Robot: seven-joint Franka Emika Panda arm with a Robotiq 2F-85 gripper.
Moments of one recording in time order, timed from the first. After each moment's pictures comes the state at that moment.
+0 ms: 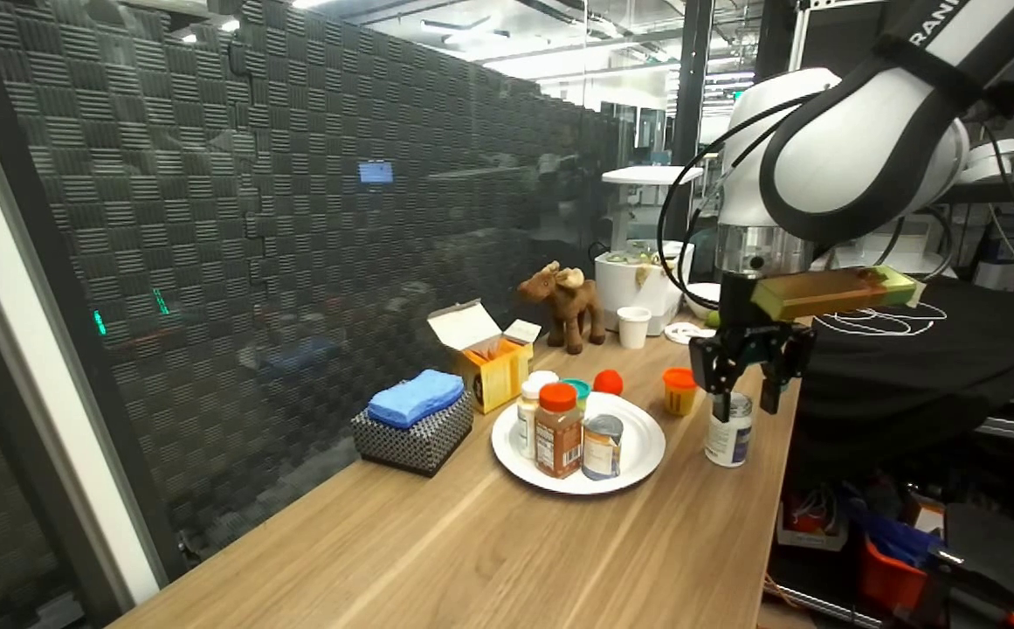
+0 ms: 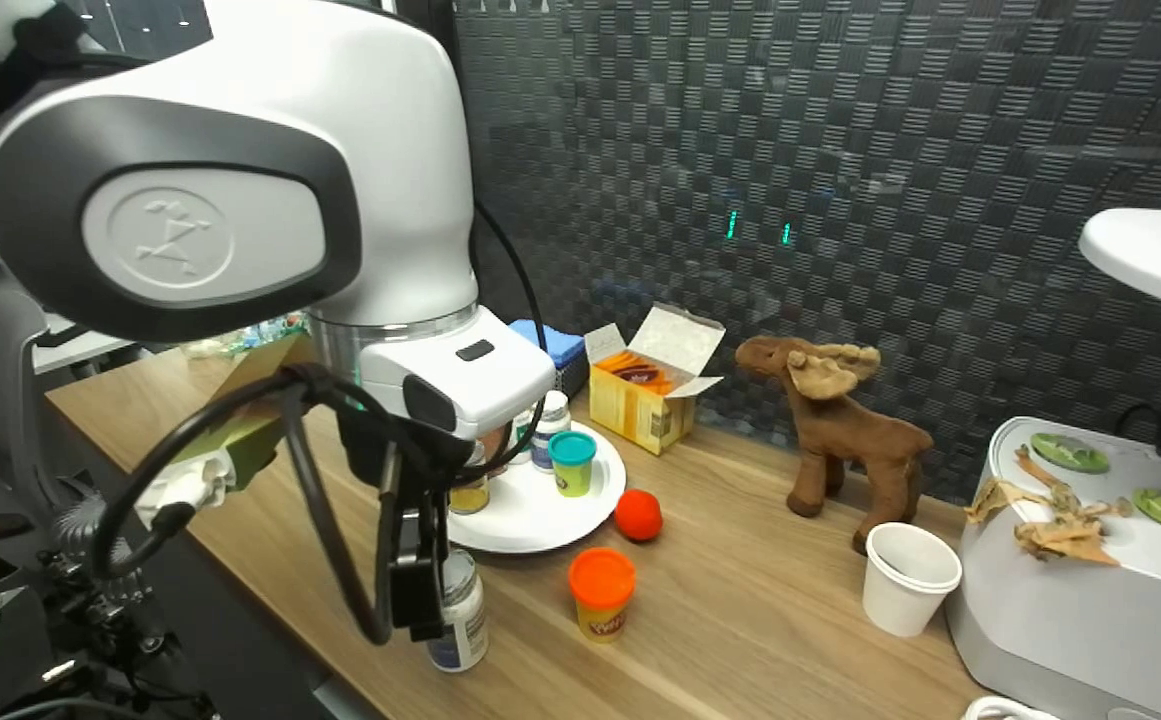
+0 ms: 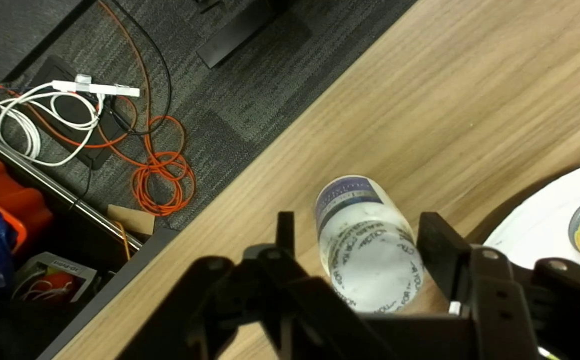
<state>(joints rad) -0.11 -0.02 -0.09 -2.59 -0.06 2.53 0.46</state>
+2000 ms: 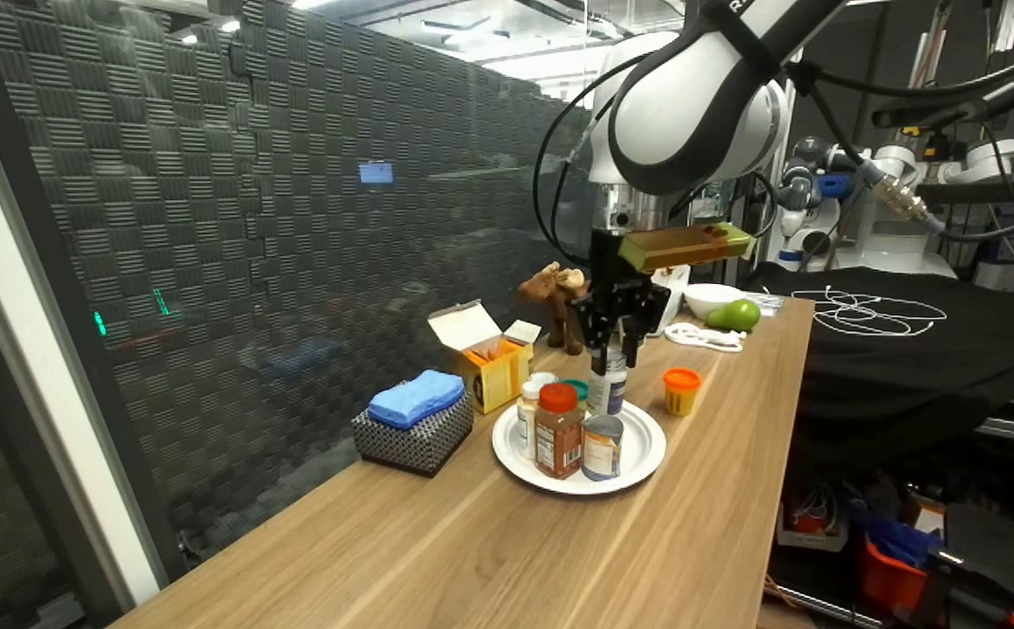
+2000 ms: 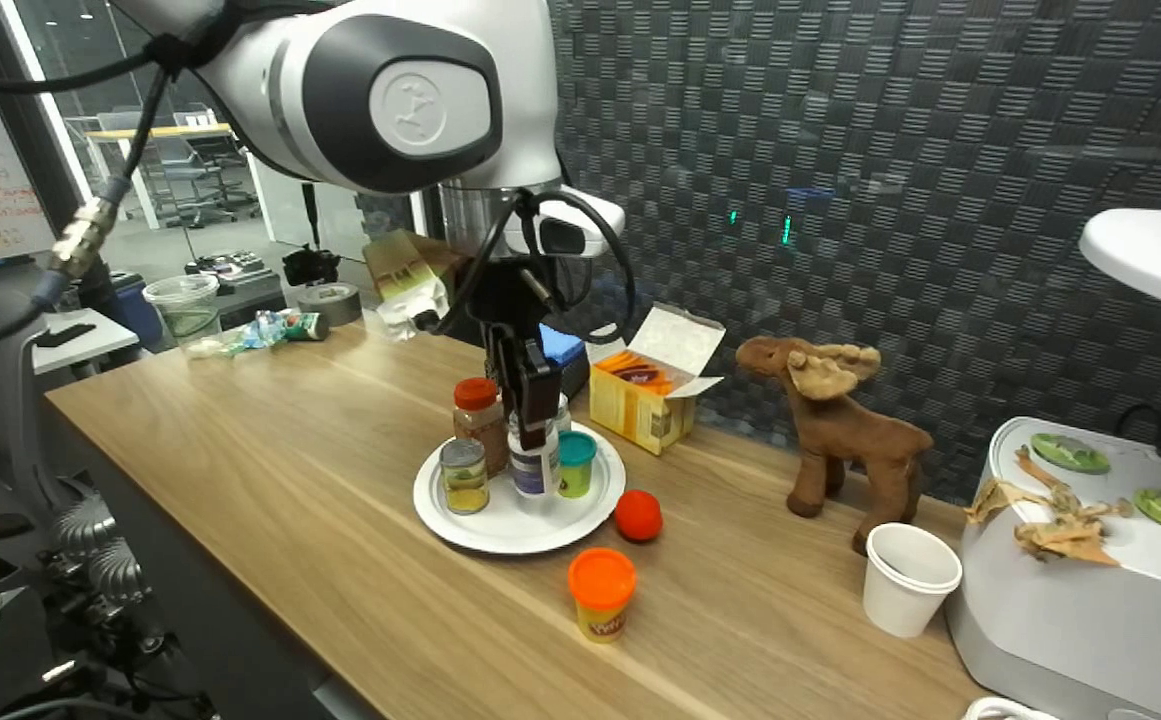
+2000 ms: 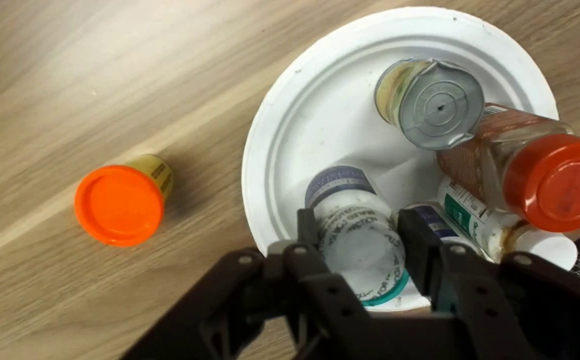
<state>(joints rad) -0.03 0.19 -0.03 -2.19 -0.02 2.42 0.33</state>
